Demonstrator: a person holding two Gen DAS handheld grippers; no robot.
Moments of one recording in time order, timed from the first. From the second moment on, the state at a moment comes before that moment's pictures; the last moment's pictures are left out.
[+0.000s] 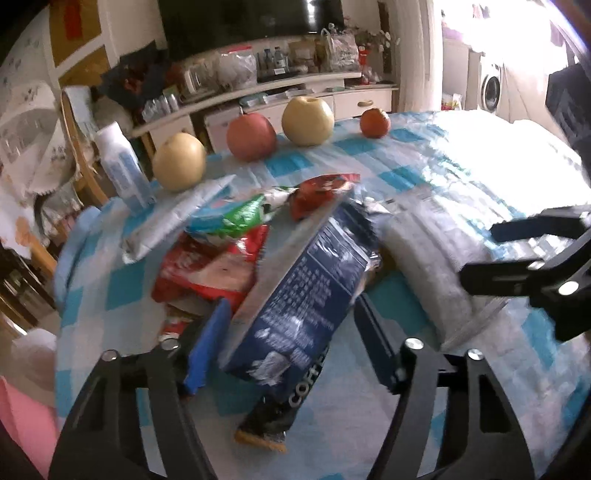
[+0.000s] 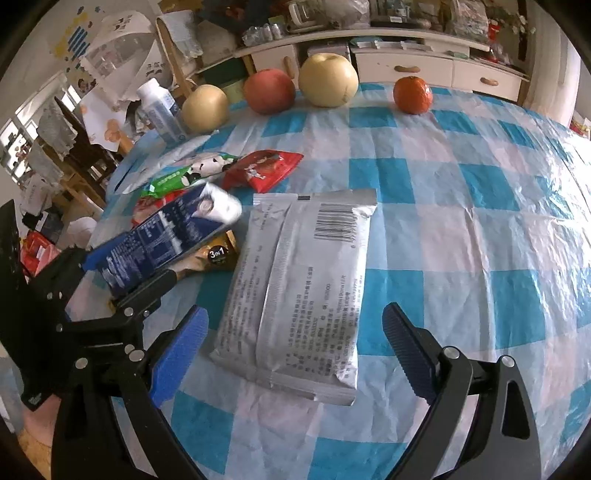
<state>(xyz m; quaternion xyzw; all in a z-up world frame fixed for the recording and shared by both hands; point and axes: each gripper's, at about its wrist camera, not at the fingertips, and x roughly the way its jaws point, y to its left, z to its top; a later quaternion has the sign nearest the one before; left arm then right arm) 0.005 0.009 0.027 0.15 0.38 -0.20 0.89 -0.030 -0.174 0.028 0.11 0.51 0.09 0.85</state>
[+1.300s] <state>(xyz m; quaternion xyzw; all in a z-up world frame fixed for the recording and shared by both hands) 0.029 0.024 0.024 0.03 0.41 -0.18 0.89 -0.007 -0.159 0.012 0.05 0.50 0.05 0.86</state>
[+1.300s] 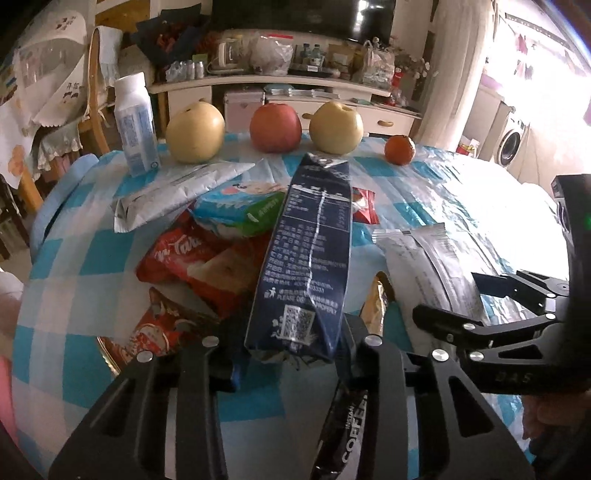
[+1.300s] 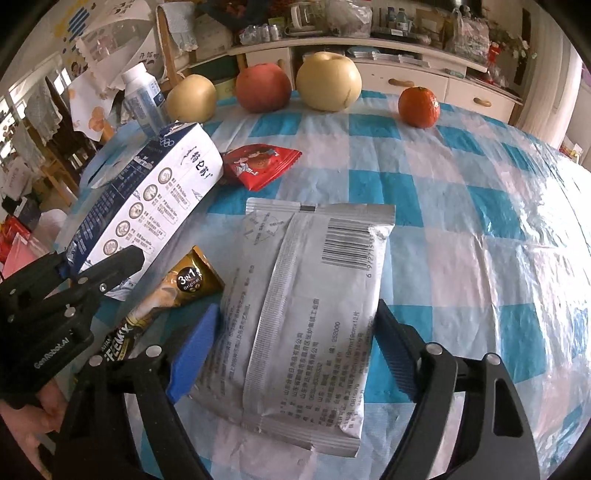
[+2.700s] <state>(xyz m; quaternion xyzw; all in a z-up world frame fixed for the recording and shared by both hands) -0.008 0.069 0.061 -0.03 0.35 -0.22 0.91 -0.021 -0.141 0.012 -0.04 0.46 0.03 0.89</state>
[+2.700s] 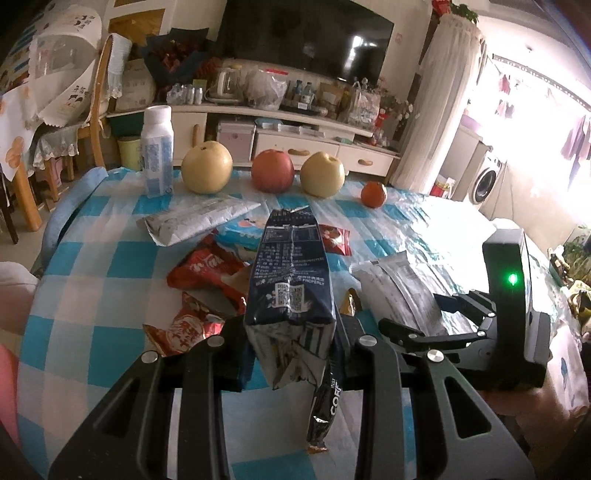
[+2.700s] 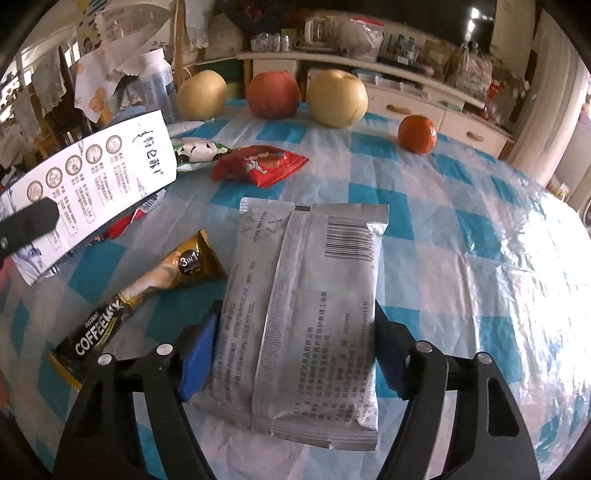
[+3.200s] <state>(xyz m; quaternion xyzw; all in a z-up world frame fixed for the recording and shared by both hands) -0.025 0.099 0.080 -0.05 0.32 -0.22 0.92 -0.052 -0.122 0.062 -0.01 0.39 0.05 0.92</state>
